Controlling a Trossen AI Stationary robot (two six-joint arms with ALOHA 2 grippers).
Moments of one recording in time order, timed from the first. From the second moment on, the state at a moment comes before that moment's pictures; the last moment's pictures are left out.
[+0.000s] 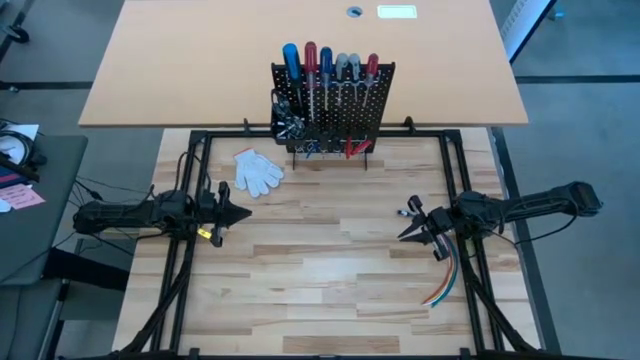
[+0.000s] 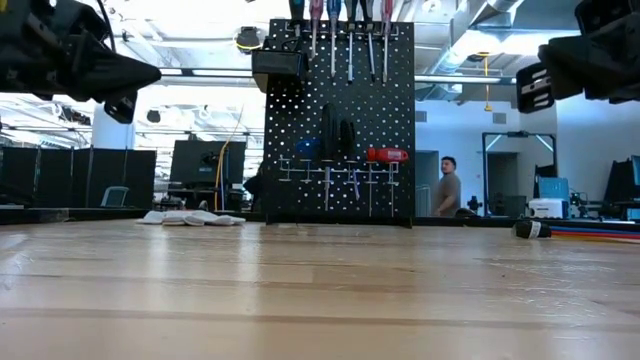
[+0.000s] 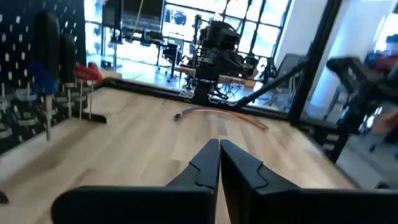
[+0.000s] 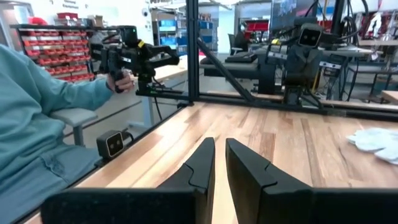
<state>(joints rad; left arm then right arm) 0.00 0.00 0.01 0.03 -0.05 -0.15 0.08 0.45 0.01 0.47 -0.29 0.02</state>
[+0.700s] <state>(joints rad) 0.00 0.01 0.01 0.08 -0.42 -0.35 0.13 0.26 0.01 0.17 -0.28 0.02</state>
